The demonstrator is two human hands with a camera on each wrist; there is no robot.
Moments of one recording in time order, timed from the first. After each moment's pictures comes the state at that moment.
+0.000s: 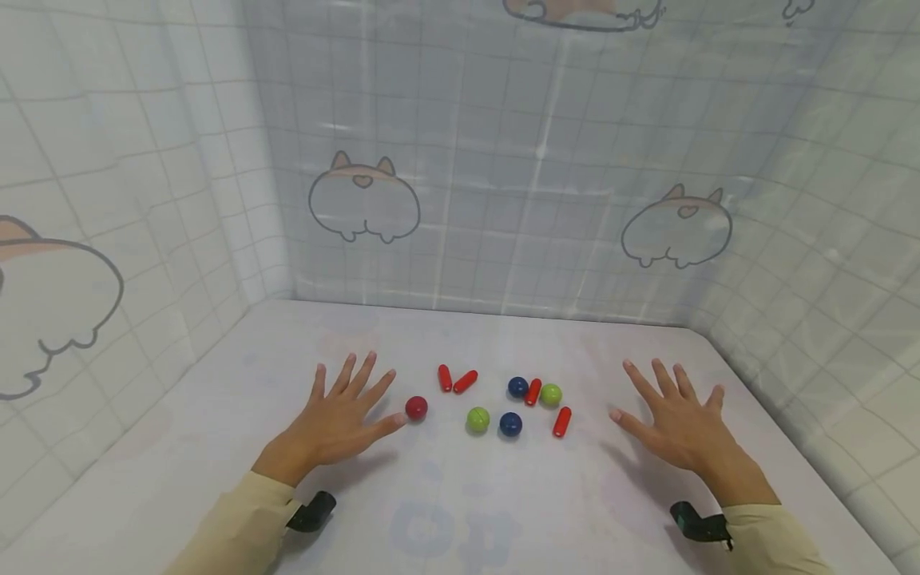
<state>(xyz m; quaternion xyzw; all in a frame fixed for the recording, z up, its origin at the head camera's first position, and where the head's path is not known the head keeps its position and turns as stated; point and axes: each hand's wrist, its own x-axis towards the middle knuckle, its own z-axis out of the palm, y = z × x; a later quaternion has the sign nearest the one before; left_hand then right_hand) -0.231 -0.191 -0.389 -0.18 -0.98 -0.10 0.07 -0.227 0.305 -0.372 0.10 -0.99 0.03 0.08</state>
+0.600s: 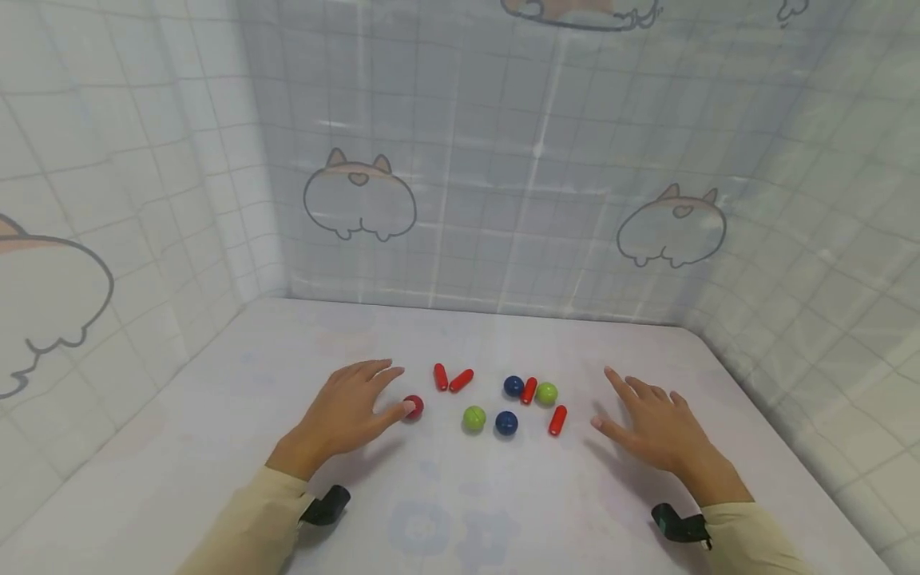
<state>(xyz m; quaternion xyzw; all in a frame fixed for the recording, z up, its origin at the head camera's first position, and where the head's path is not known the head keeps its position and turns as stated) -0.240 -0.170 -0.383 -0.21 -0.96 -0.11 0.14 -0.232 0.286 -0.387 0.11 -0.99 0.02 0.09</state>
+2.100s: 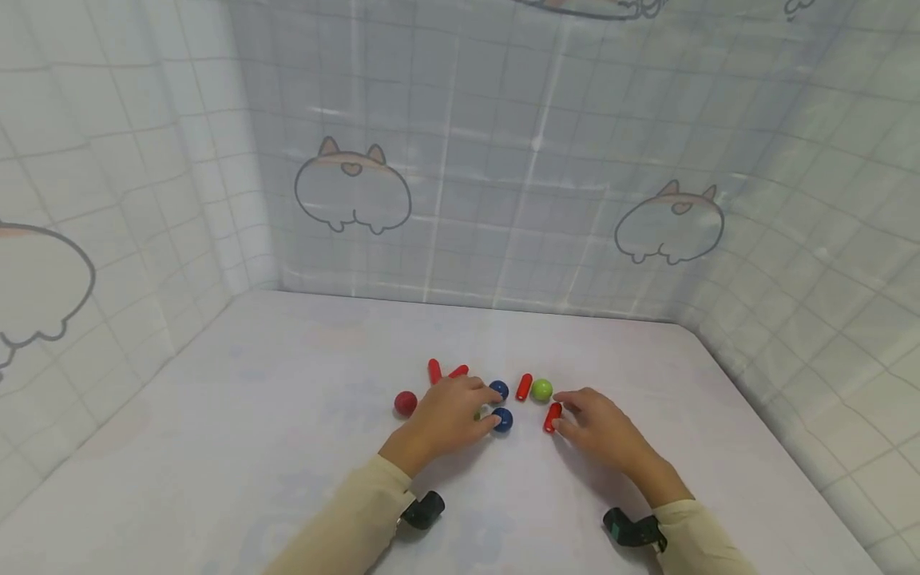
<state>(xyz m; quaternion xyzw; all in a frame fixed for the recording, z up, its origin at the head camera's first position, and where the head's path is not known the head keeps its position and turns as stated) -0.255 -0.036 -0.392 -0.29 -0.95 -0.12 0.10 -0.246 0.227 -0.403 0.09 -0.97 0.24 0.01</state>
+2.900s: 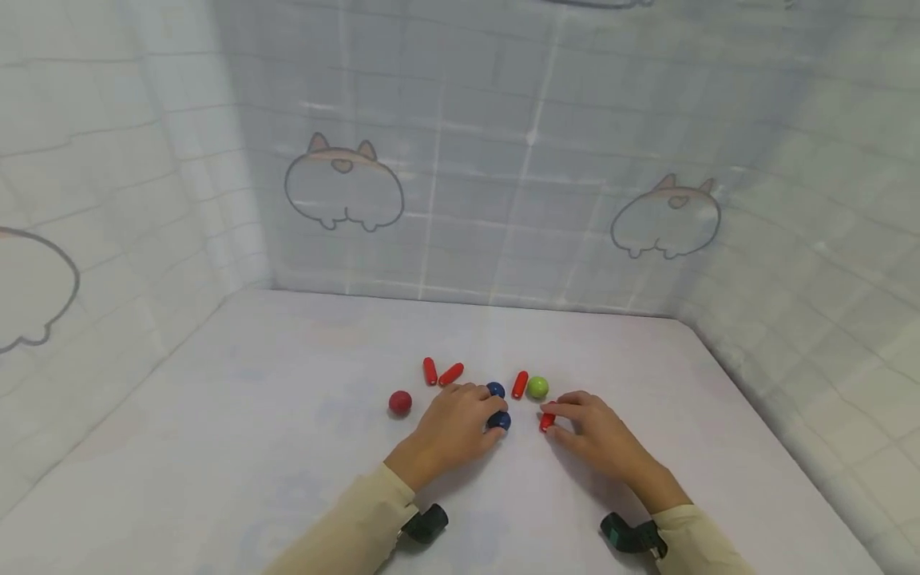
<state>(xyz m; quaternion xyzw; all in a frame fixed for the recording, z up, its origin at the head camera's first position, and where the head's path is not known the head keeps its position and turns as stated) -0.248 -0.022 -0.400 -0.33 -0.93 -0.08 0.13 -0.238 0.234 -0.411 0.17 -0.96 0.23 0.05</state>
